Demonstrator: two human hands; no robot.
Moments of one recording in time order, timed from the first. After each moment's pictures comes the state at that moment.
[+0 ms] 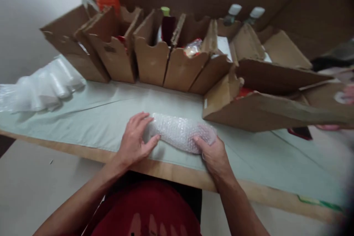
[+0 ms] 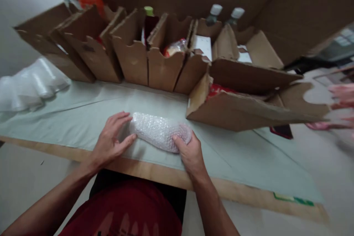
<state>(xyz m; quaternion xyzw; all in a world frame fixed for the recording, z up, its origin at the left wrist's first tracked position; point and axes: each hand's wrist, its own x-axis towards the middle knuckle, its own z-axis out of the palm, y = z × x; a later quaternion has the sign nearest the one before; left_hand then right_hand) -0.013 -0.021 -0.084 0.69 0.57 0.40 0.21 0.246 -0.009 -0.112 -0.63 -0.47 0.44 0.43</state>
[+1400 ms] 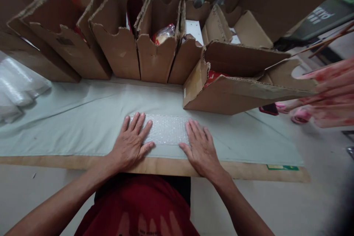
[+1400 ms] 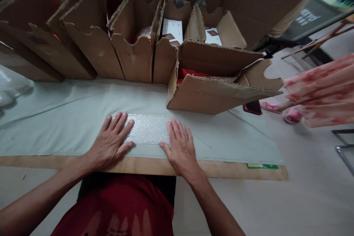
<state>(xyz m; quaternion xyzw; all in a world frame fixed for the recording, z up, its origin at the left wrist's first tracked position) 0.007 -0.025 -0.131 0.86 0.49 0.13 0.10 0.304 -0.055 -0.135 -0.58 -0.81 -0.01 0.09</state>
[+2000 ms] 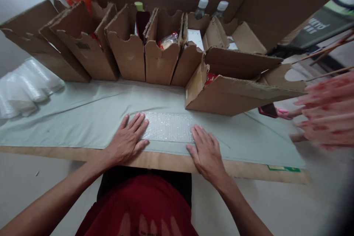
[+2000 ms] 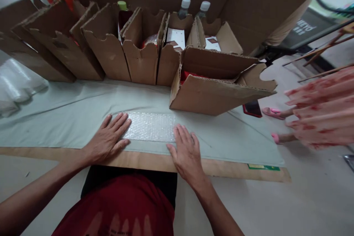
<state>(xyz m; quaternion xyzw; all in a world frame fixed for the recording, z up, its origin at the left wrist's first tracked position) -0.018 -0.029 -0.126 0.87 0.48 0.10 0.07 0.307 -0.070 -0.132 -0.59 -0.80 -0.02 0.13</state>
